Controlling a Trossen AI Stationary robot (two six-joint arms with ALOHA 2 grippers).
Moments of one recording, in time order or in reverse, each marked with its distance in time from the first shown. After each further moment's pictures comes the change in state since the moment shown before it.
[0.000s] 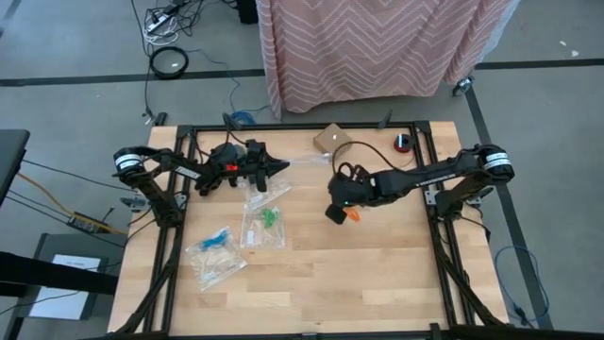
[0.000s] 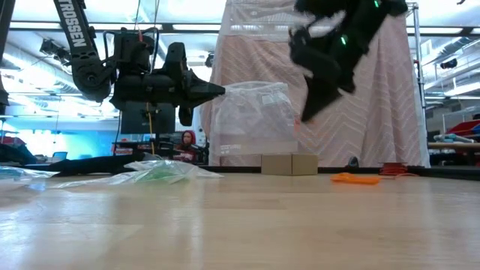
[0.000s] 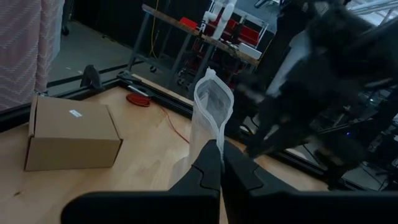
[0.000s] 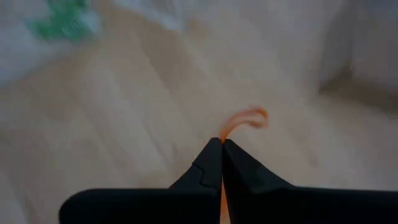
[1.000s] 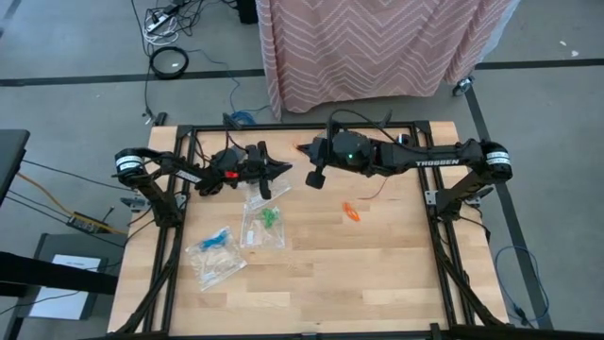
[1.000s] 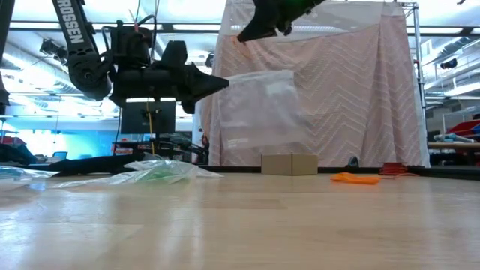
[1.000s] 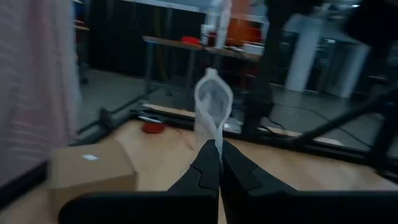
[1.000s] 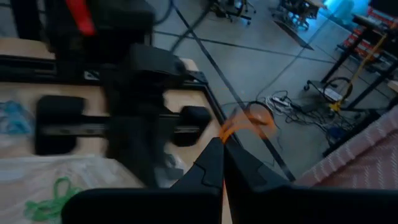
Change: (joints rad) left arm -0.086 0.001 0.000 0.049 -0.126 0.264; right arm -0.173 -0.001 0.235 0.478 -0.075 -0.735
